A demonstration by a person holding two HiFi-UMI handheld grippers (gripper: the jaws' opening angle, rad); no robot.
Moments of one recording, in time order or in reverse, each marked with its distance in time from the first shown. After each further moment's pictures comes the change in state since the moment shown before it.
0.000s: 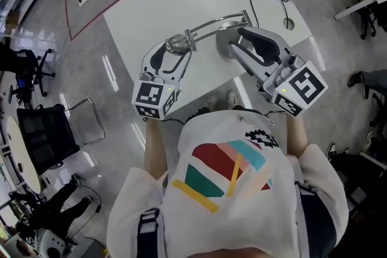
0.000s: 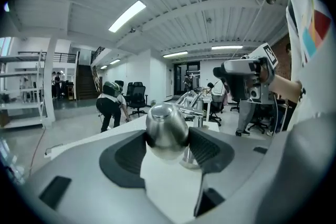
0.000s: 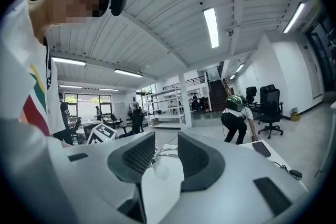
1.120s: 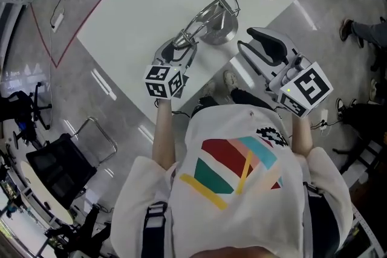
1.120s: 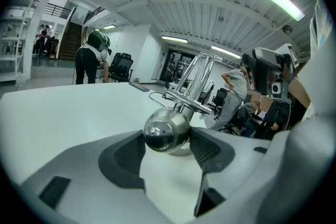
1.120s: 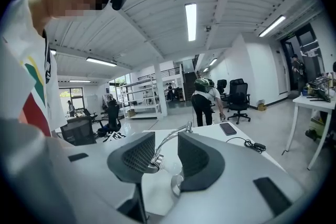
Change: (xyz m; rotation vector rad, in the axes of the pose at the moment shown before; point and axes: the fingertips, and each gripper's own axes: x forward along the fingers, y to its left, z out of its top) left arm 0.102 -0.027 -0.106 -0.227 0.184 -0.269; right arm -0.049 -0.030 -0.056 0.082 0.122 -0.302
